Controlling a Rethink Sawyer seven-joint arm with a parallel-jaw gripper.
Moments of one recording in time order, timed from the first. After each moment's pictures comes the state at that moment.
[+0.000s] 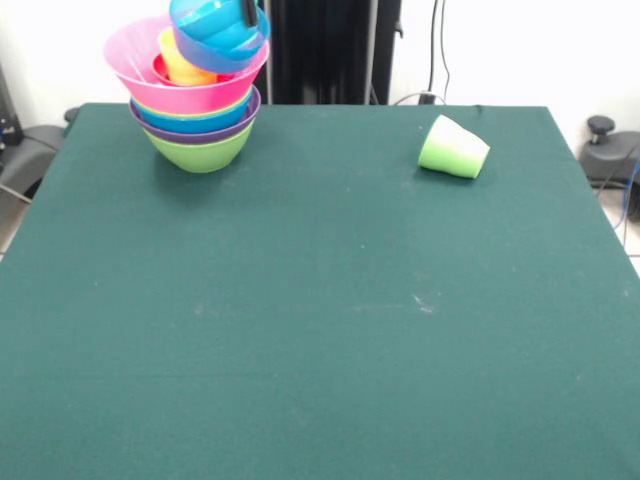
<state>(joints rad) -0.58 -1.01 0.00 2.13 0.07 0.58 1.76</state>
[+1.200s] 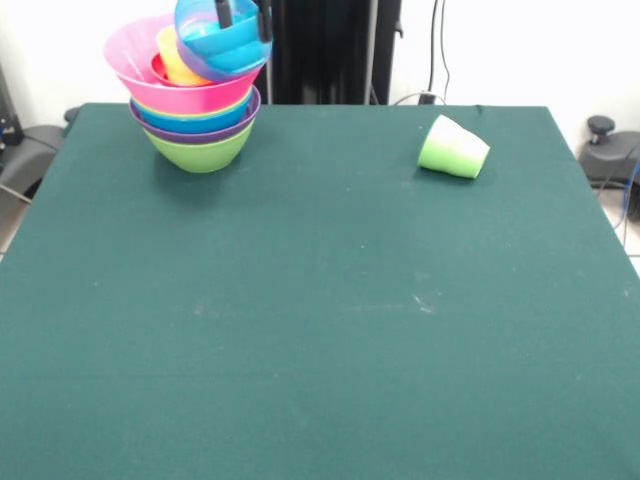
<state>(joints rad) -0.57 -1.00 0.04 2.11 0.03 0.53 1.76</state>
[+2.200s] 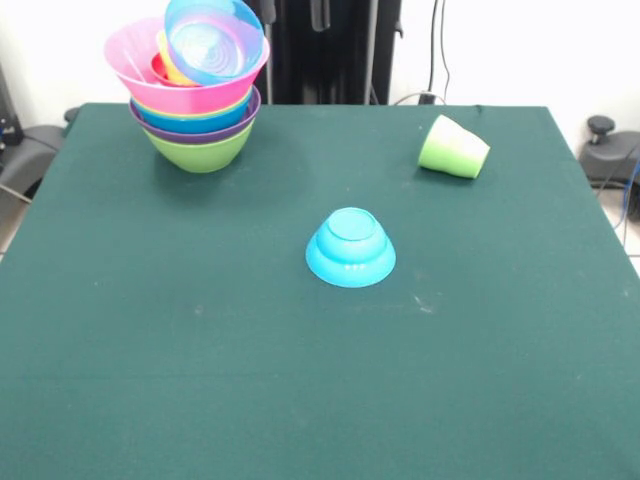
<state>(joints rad) -0.41 -0.98 0.05 1.81 0.02 0.82 1.76</state>
